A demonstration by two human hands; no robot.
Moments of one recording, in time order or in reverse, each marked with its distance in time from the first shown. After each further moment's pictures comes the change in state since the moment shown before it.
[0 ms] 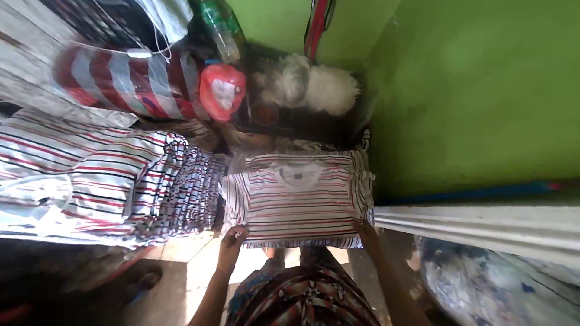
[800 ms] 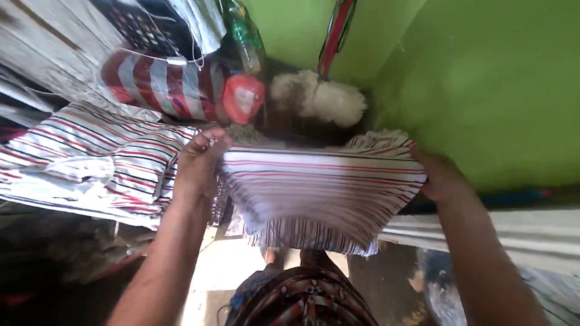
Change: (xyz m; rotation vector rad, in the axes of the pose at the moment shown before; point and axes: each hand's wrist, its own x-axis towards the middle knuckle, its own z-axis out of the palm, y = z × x) left_hand 0.048 0.281 -0.001 -0.129 0.122 0.239; right_hand -0.002 -0.235 -0.111 0.312 0.097 -0.138
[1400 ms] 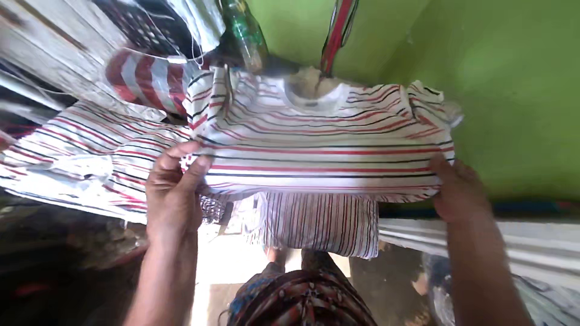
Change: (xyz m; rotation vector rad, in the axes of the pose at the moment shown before) left_hand -0.047 0.007 -0.001 -0.039 0.047 0.270; right_hand -0.019 0.010 -0.017 0.034 0.022 -0.253
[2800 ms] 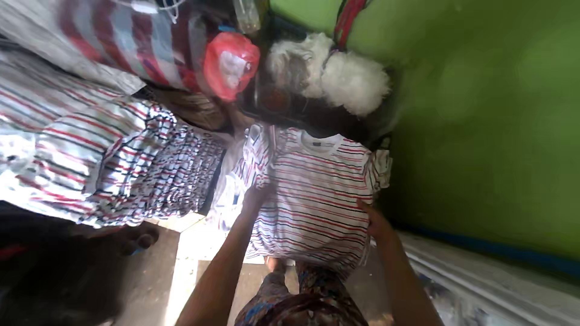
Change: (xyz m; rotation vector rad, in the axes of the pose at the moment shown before) left_hand -0.026 -0.231 0.098 0.562 -0.170 -0.974; right_hand 0.058 0.237 0.035 0.100 -0.129 0.873
